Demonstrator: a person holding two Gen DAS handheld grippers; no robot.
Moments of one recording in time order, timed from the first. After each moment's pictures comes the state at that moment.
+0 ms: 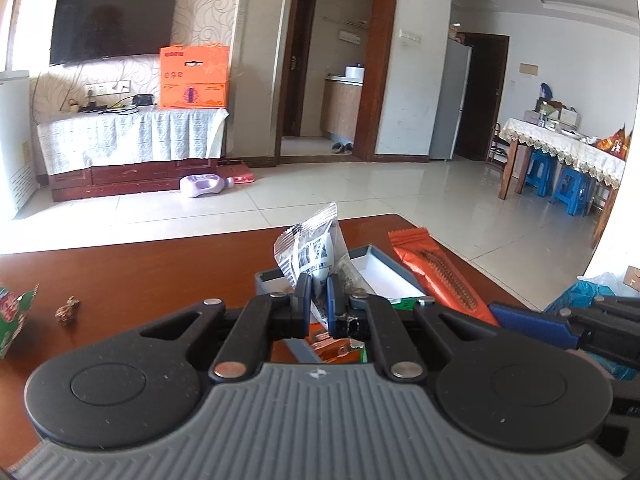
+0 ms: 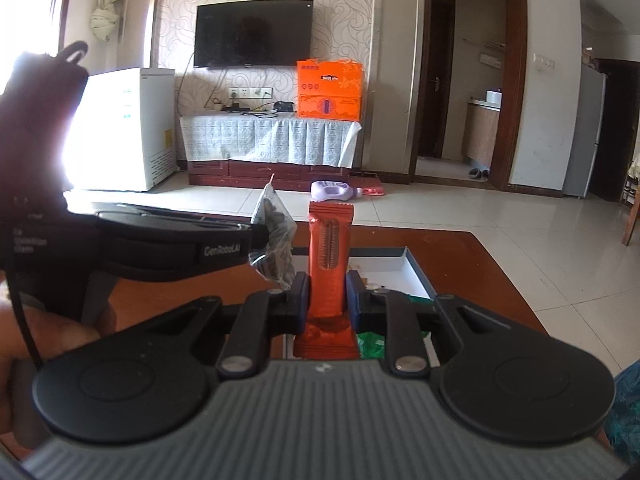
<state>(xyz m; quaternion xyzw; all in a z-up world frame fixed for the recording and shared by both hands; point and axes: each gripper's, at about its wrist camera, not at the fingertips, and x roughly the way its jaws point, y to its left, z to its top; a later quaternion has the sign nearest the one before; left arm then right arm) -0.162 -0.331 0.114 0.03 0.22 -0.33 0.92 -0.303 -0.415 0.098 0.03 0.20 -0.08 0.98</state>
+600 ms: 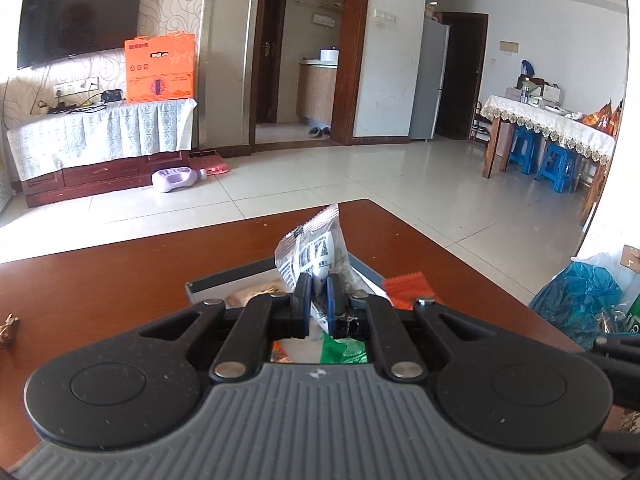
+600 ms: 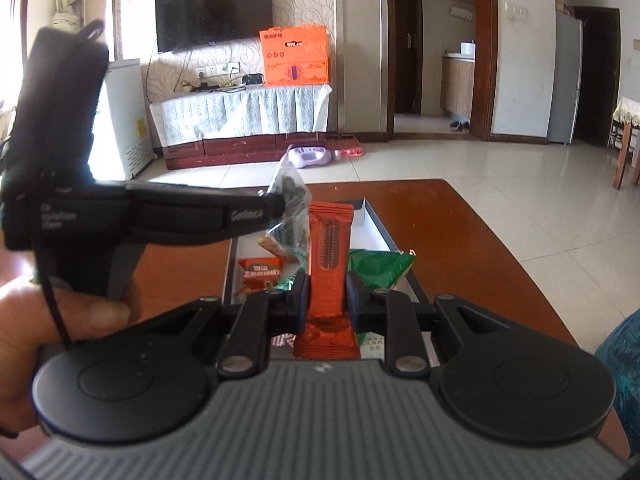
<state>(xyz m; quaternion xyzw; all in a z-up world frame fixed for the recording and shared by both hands) -0.128 -0.423 0.088 0.05 0.23 -0.36 0.90 -0.291 -0.455 0.070 0.08 0.25 -0.11 0.96</state>
